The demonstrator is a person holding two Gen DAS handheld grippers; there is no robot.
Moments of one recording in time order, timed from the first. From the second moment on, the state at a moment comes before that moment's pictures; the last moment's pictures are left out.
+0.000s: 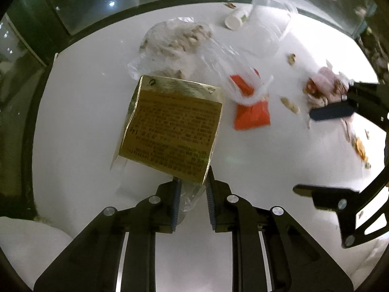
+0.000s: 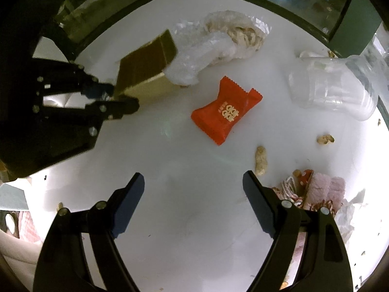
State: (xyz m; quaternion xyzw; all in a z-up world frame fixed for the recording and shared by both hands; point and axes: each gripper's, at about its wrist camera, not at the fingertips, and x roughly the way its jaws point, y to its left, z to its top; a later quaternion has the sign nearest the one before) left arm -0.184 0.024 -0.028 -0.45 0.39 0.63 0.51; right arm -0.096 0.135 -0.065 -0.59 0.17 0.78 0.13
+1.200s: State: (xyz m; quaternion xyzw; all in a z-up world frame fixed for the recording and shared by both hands) left arm 0.004 -0.046 0.055 -0.36 0.43 0.58 0.59; right arm 0.083 0.055 0.024 -0.51 0.21 0.80 0.23
